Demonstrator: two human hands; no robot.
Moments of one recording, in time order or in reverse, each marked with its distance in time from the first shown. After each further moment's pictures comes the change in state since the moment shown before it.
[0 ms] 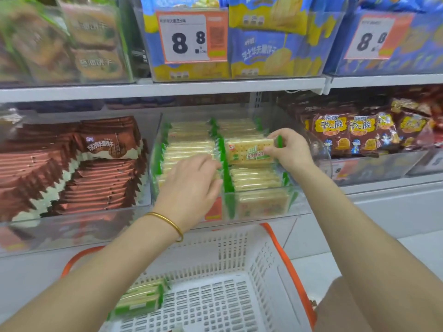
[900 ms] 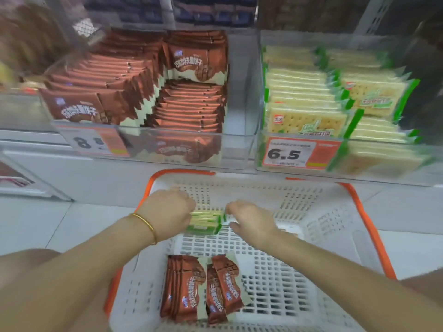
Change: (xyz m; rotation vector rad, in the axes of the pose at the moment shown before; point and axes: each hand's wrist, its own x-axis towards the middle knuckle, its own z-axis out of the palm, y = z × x) left_hand -0.177 -0.151 0.020 0.355 -0.761 -0.113; right_hand -0.203 0.014 0.216 -0.618 -0.915 -0.406
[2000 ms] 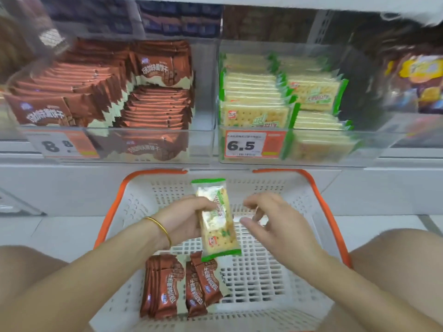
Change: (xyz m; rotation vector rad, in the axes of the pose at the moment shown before) left_hand 0.008 0.083 -0.025 -2.057 -0.294 -0.294; right_hand -0.130 0.014 -0.050 0.265 0.482 0.002
